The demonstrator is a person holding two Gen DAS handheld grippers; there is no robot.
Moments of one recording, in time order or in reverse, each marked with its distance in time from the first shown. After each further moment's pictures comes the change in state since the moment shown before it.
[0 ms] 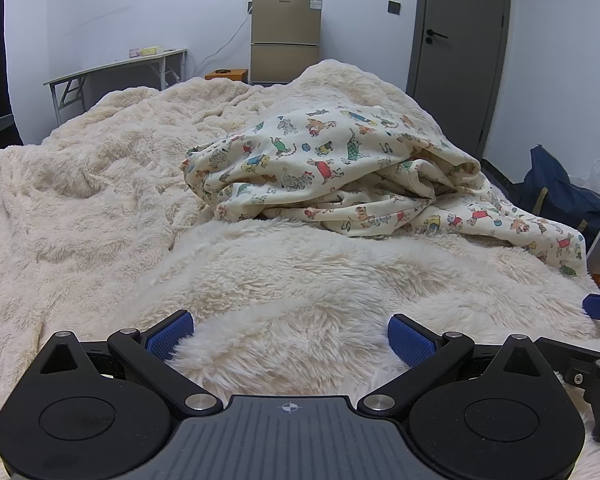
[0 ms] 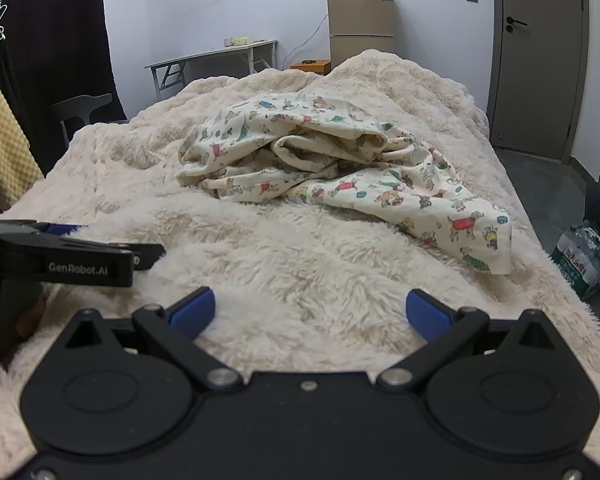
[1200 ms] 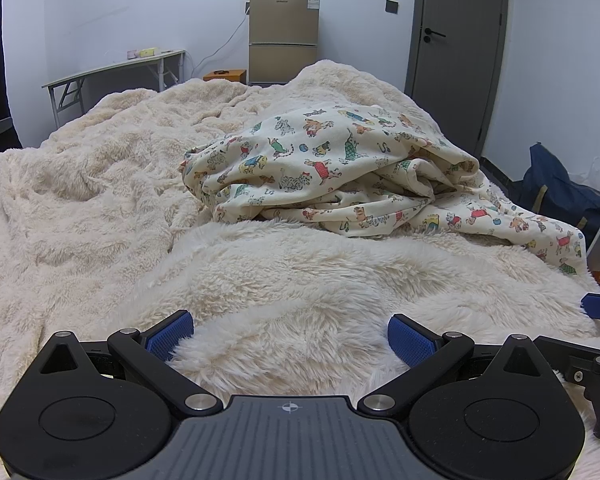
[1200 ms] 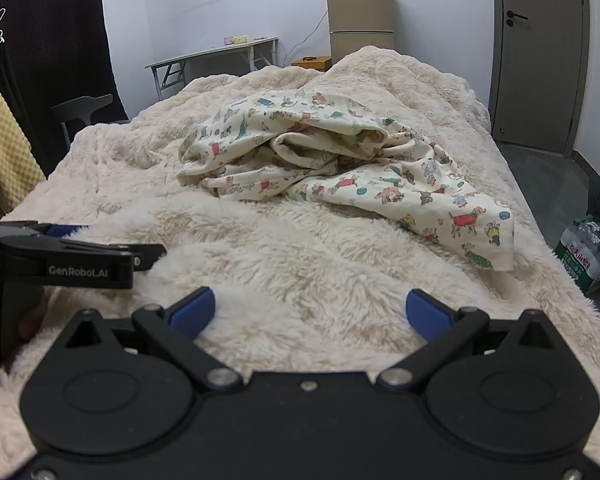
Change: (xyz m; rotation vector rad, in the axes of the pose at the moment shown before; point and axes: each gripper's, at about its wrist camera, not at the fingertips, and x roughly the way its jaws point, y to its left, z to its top) left arm 0.001 -0.001 0.001 0.010 -0.002 -0.003; right arm 0.002 -0.003 0.001 0.012 0.009 0.010
